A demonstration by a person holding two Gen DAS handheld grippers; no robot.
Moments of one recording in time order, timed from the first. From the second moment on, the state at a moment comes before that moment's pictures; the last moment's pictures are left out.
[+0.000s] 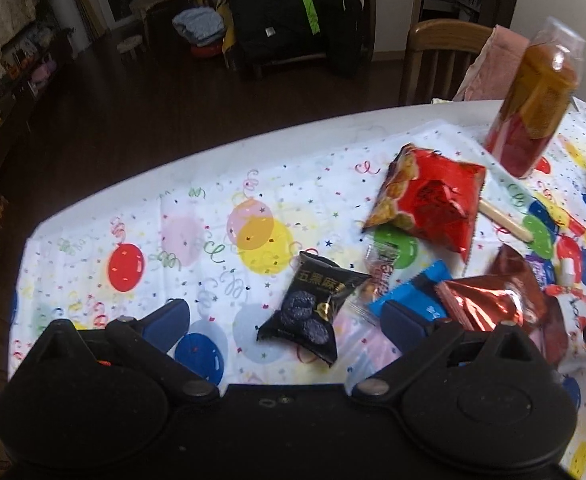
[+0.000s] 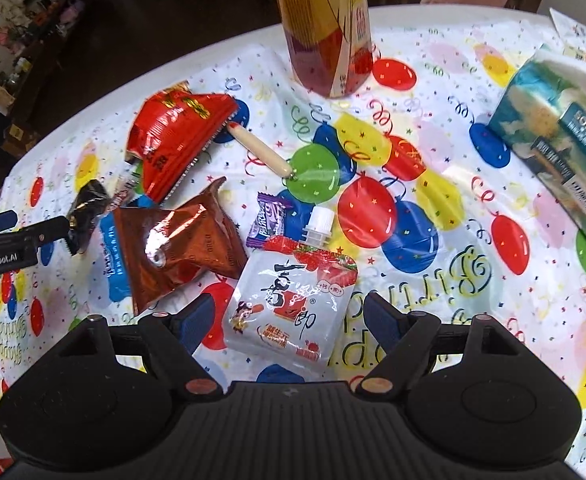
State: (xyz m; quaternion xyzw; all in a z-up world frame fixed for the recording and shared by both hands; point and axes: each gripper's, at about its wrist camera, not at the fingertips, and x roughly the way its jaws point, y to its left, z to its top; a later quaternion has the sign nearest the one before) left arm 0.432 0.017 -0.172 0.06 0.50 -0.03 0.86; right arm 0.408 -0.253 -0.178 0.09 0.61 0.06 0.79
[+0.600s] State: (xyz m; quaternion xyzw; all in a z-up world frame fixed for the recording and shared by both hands) left arm 0.460 0.030 -0.205 -0.01 0.54 -0.04 0.84; right arm 0.413 -0.238 -0.206 0.08 0.62 0.05 0.78
